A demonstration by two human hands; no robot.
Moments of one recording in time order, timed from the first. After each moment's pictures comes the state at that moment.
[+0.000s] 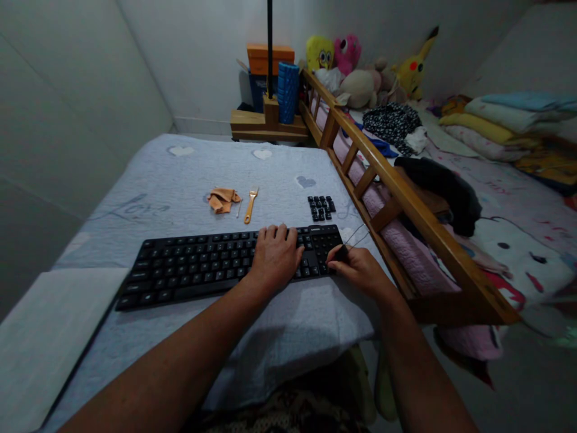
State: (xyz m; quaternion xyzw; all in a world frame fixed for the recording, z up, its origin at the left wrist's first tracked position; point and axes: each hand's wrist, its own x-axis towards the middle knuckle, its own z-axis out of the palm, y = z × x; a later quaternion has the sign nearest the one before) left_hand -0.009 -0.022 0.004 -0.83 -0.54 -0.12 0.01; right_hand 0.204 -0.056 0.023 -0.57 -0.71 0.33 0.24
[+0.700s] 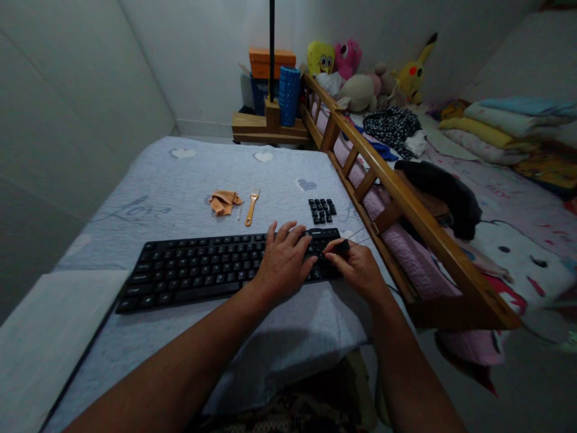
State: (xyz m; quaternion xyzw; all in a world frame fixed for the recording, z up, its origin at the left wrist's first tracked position) left_hand -0.007 -0.030 0.009 -0.86 -0.46 -0.23 -0.05; right_hand 0.185 -0.052 0.032 -0.58 -0.69 0.27 0.34
